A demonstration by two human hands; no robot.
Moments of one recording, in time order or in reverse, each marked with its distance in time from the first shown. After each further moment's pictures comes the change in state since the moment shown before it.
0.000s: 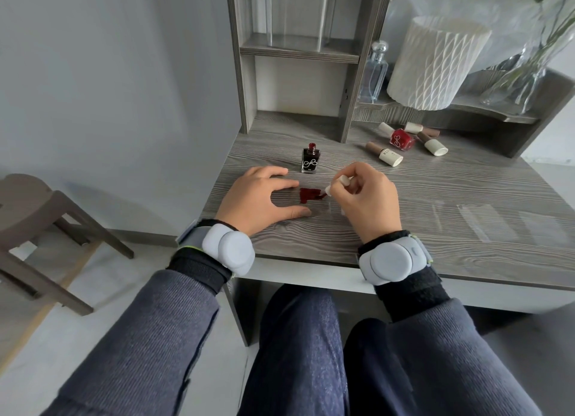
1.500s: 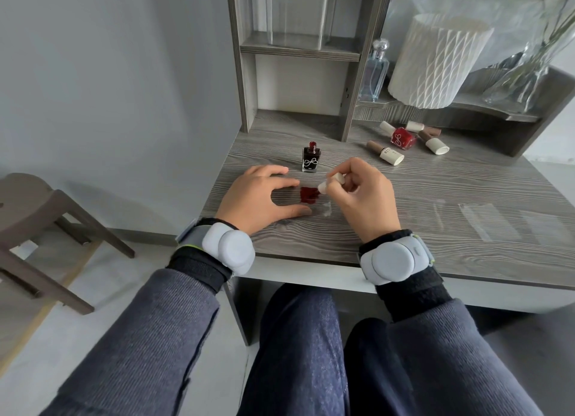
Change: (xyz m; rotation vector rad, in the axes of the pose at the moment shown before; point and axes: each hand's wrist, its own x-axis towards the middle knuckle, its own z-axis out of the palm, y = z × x) left_hand 0.000 0.001 -0.001 -0.005 0.005 0.003; right_hand -0.002 -0.006 -0.001 0.101 -0.043 -0.062
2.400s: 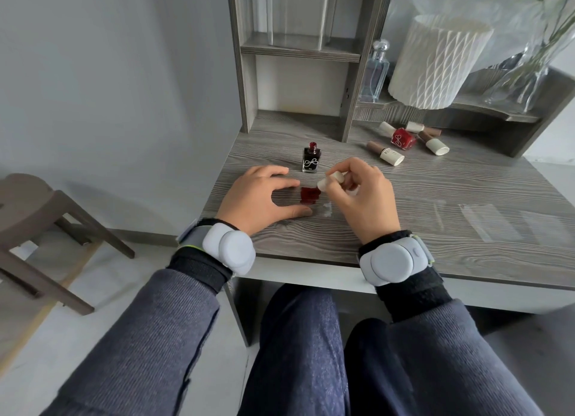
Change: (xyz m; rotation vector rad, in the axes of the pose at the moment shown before) left_hand 0.001 -0.002 0.001 0.001 0.007 0.002; right_hand 0.000 0.001 0.001 -0.058 0.007 -0.028
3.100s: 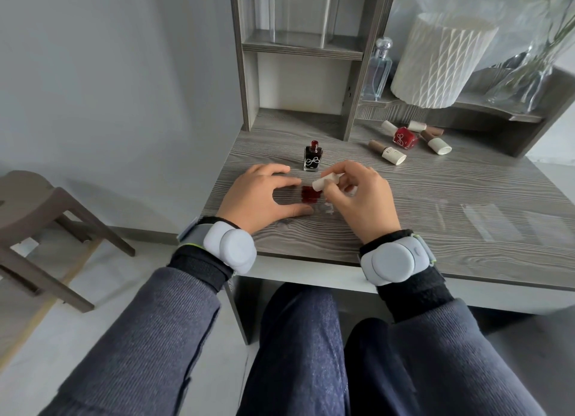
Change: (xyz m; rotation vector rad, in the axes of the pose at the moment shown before) left_hand -0.001 0.002 0.000 0.014 -0.004 -0.002; right_hand 0.000 -0.001 0.004 0.015 -0.072 0.034
